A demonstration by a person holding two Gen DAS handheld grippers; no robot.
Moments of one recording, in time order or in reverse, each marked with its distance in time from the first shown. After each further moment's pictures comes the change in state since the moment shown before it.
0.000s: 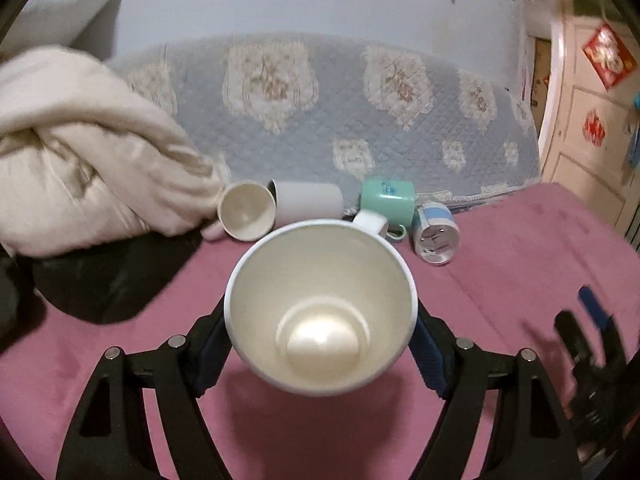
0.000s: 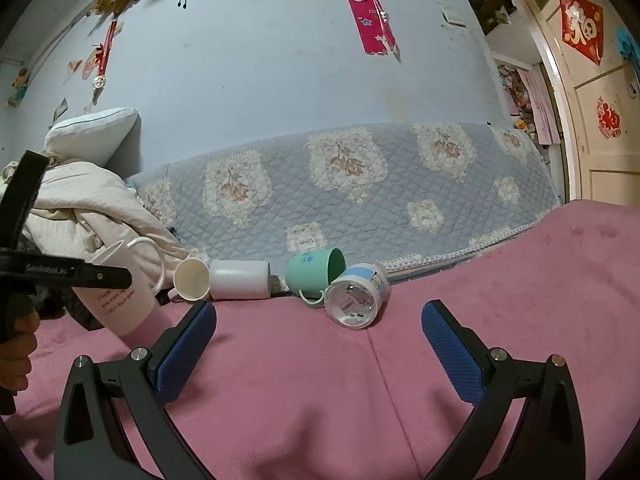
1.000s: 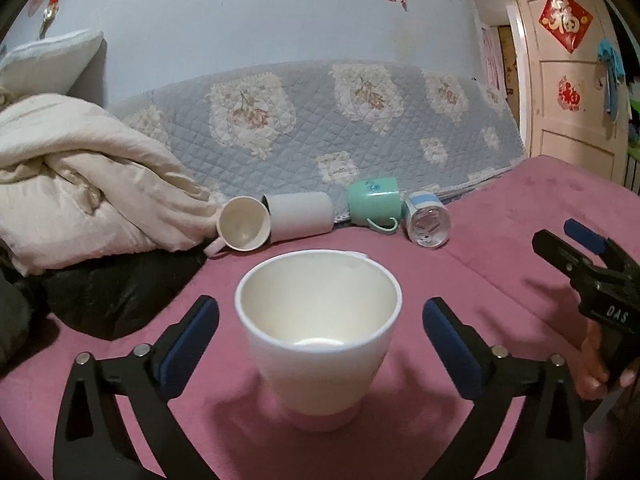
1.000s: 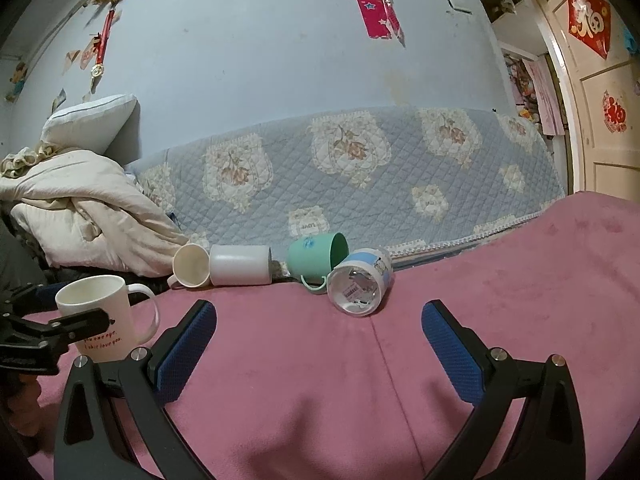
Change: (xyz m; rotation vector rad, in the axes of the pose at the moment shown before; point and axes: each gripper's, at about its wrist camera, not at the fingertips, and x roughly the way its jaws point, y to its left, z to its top) left arm -0.022 -0.015 -0.050 0.143 -0.137 0.015; right arm 0.014 0.000 -0.002 -0.011 0.062 0.010
